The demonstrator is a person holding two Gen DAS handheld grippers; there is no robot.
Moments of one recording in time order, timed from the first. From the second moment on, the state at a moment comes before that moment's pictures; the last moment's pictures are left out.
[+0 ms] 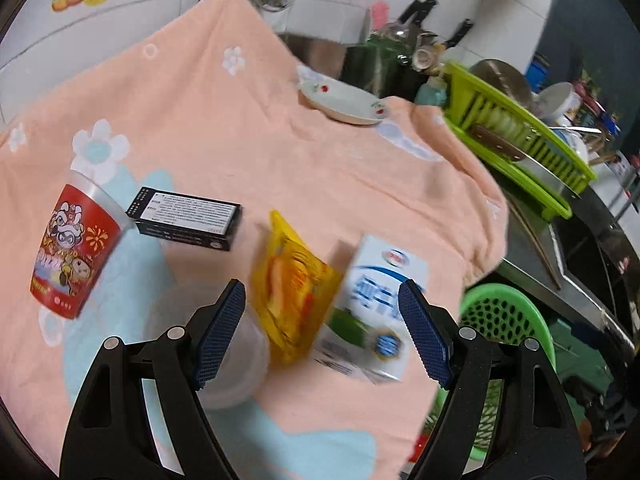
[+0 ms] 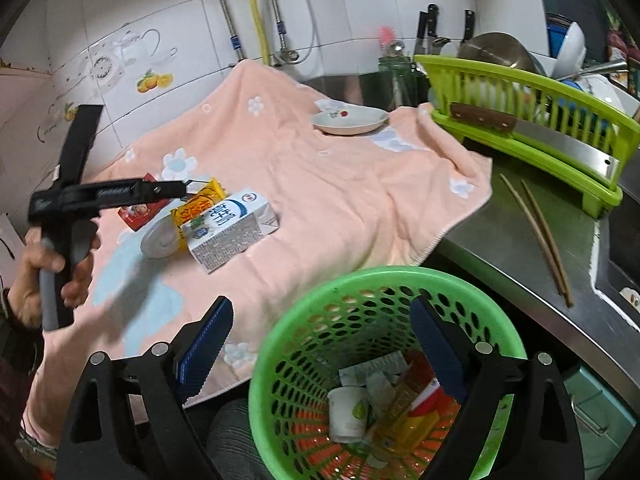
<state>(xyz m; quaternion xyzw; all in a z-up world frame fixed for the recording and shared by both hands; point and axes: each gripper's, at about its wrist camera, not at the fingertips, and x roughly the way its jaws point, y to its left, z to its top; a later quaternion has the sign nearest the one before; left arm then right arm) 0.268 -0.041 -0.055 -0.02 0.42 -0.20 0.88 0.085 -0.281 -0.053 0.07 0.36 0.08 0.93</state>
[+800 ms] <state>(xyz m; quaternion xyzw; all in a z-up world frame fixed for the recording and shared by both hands) 0.319 -0.038 -0.111 -0.07 0.48 -0.26 0.83 0.145 -0.222 -0.063 0.09 0.40 0.13 0.90</state>
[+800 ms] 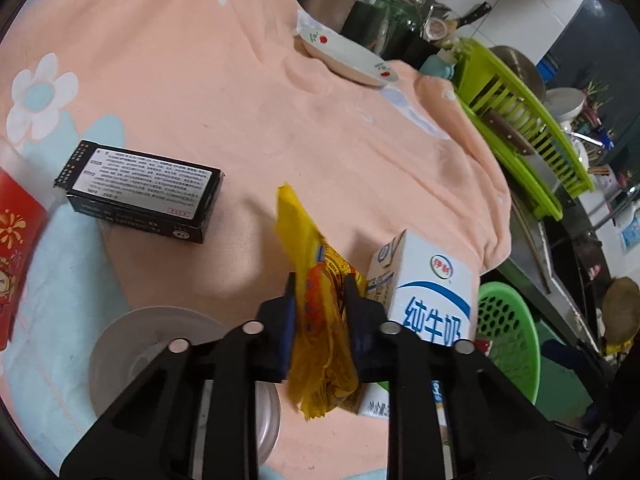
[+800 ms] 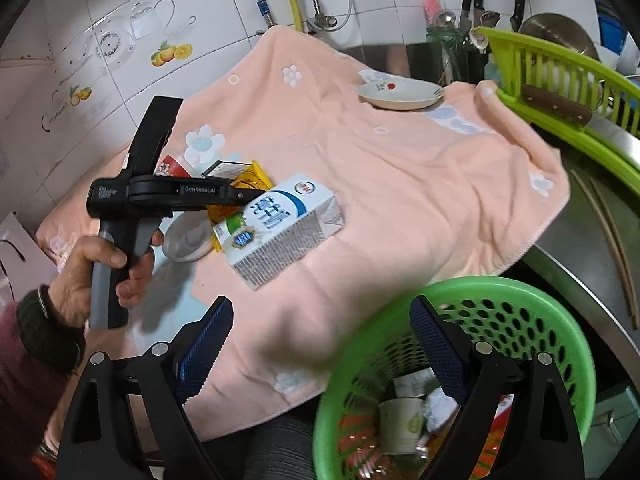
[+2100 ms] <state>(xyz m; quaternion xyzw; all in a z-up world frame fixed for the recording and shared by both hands) 0.263 0.076 -0.051 -0.11 0.38 -0.24 0.89 0.292 -0.148 -0.069 0.13 0.53 -0.02 0.84</state>
